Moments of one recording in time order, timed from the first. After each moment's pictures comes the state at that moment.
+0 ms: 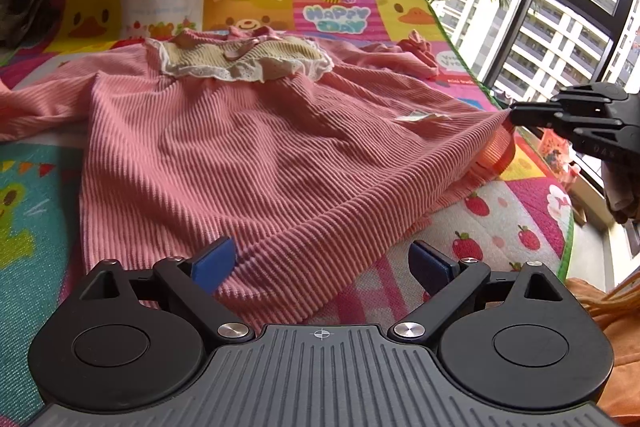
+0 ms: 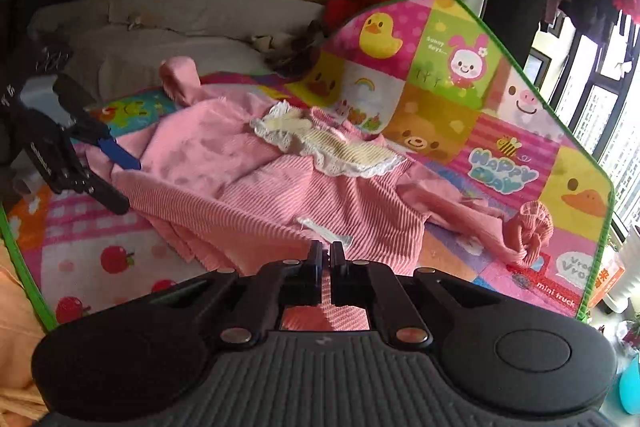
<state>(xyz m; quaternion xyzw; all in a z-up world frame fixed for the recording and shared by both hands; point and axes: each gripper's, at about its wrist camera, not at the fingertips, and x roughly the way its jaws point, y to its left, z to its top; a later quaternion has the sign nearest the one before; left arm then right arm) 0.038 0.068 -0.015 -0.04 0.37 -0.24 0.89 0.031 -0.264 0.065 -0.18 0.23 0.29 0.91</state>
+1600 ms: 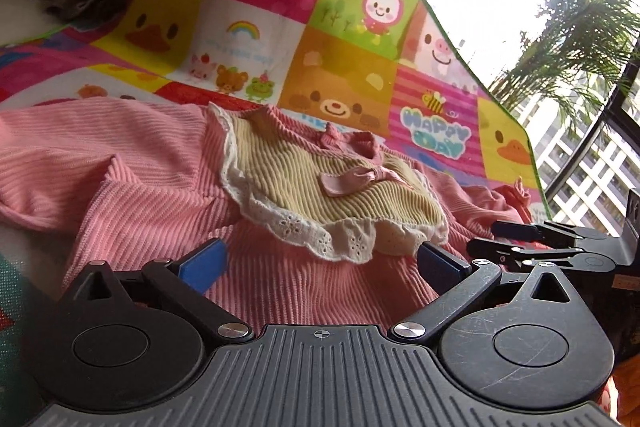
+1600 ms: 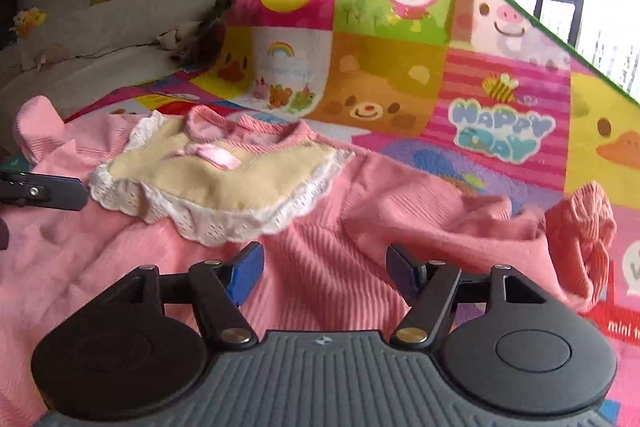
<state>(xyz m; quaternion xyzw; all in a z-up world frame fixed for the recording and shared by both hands) 0.185 0.093 -0.033 -0.19 0.30 -0.14 0.92 0.231 -0.201 0.010 -0.09 0.30 0.23 0.92</state>
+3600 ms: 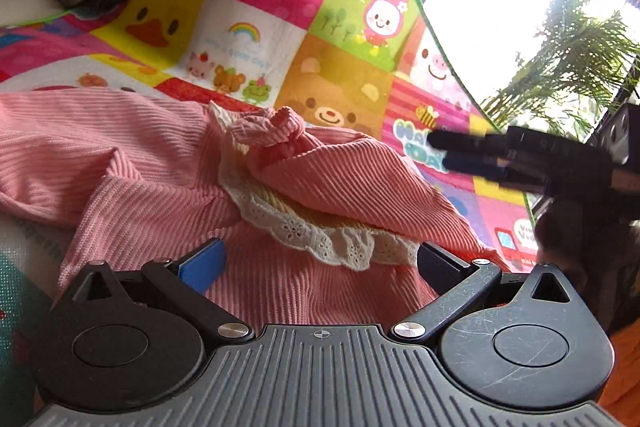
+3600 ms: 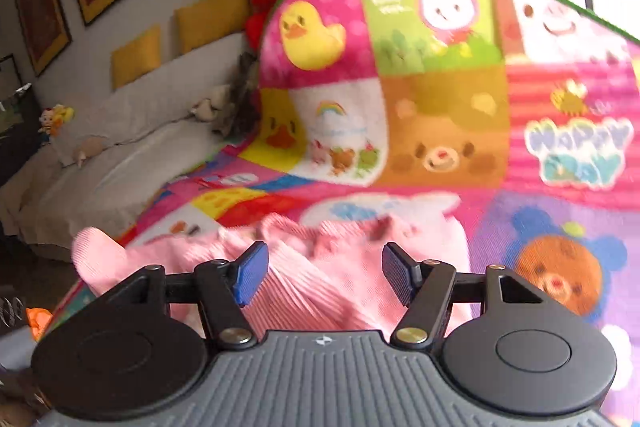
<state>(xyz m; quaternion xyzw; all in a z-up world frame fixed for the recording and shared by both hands) 0.183 0.102 -0.033 -0.22 0.29 -0.15 0.92 0.285 -0.167 0.028 0.06 0.34 0.25 0.91</state>
